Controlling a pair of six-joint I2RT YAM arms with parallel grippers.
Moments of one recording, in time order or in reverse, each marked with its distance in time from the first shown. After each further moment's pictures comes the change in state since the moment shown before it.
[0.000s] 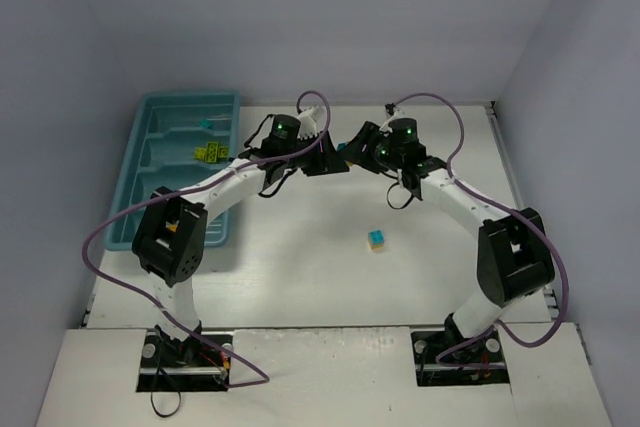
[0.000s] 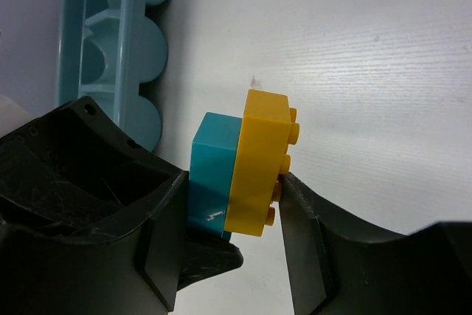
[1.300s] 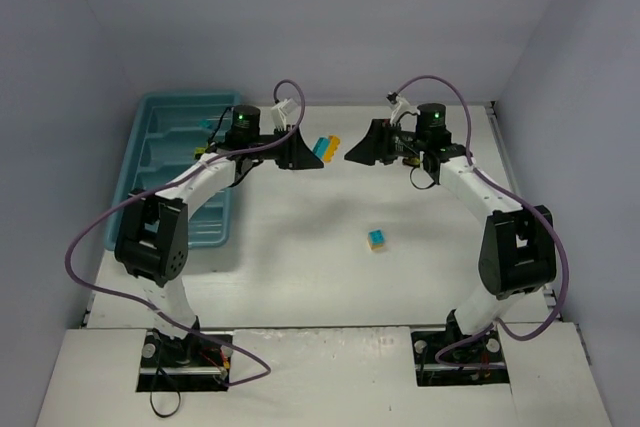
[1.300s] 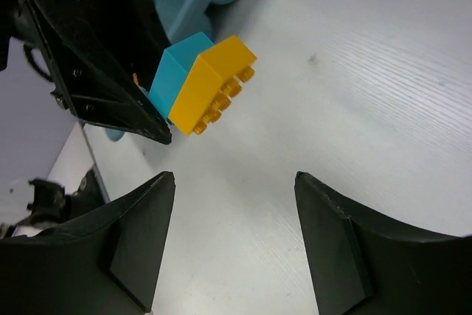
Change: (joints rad) left arm 0.189 -0.044 -0.068 0.042 0.385 0.188; right arm -0.171 0.031 0.085 -0.071 -0.540 -0.387
